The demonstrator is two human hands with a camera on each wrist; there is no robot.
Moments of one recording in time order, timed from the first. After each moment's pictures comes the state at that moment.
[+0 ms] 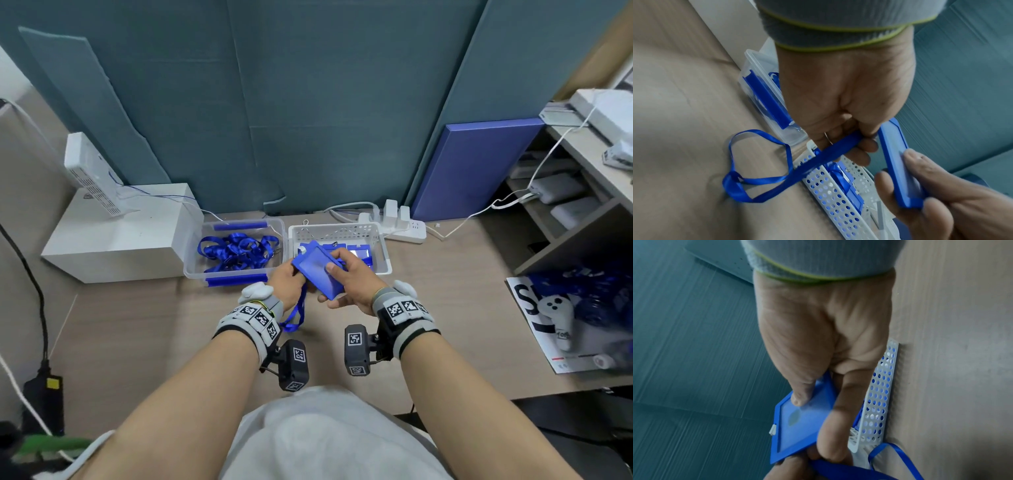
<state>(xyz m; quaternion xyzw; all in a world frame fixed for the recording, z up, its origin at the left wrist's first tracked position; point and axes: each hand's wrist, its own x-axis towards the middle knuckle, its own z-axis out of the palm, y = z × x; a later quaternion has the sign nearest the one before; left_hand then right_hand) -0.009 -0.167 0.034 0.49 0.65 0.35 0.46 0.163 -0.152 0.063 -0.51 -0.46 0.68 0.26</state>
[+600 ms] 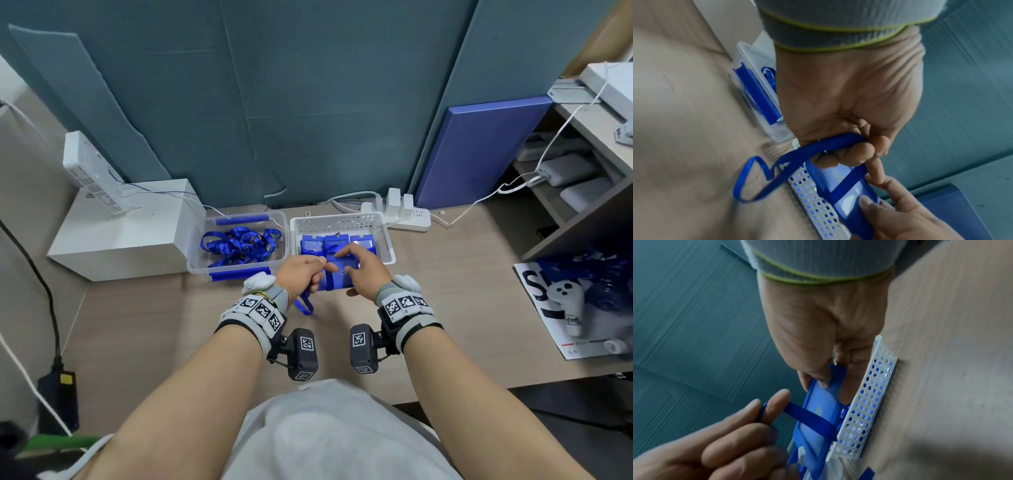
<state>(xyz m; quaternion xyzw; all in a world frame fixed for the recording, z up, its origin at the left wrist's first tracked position) 0.003 -0.167 0.050 0.43 0.59 0.32 0.61 0.179 -0.147 0.040 -0.61 -0.58 0.49 0.24</state>
